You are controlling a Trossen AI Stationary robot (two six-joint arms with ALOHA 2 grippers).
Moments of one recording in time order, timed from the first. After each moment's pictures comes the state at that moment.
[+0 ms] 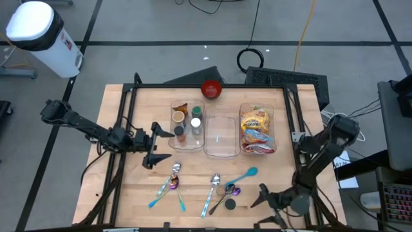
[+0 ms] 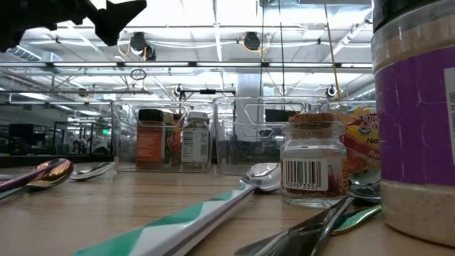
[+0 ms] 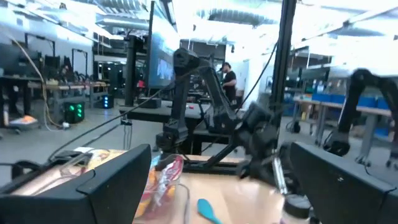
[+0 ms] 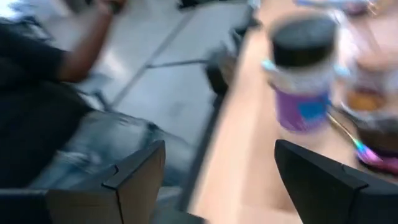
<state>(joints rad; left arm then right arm) -0.34 0.89 0.21 0.95 -0.24 -0.04 1.06 1.61 0.55 0.67 0.53 0.63</state>
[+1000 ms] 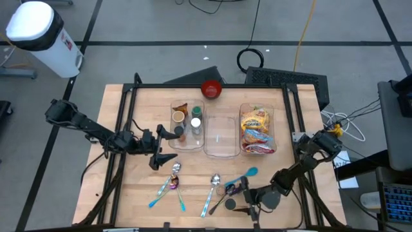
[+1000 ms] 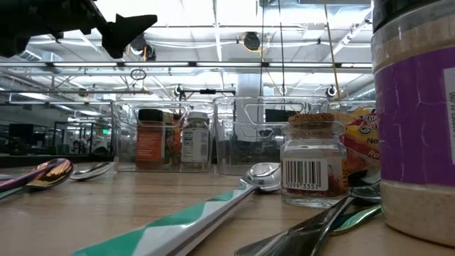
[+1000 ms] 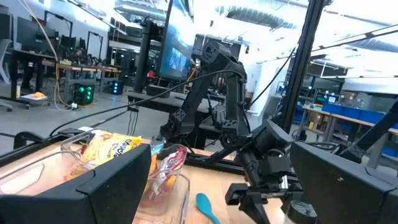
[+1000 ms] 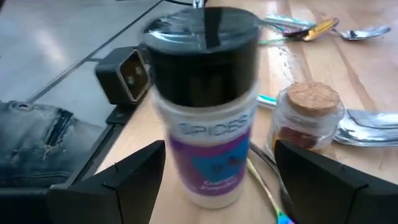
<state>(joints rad) -0.35 1.09 0.22 1.12 -0.32 -0.14 0.81 1.90 0.64 0.85 0.49 0.35</state>
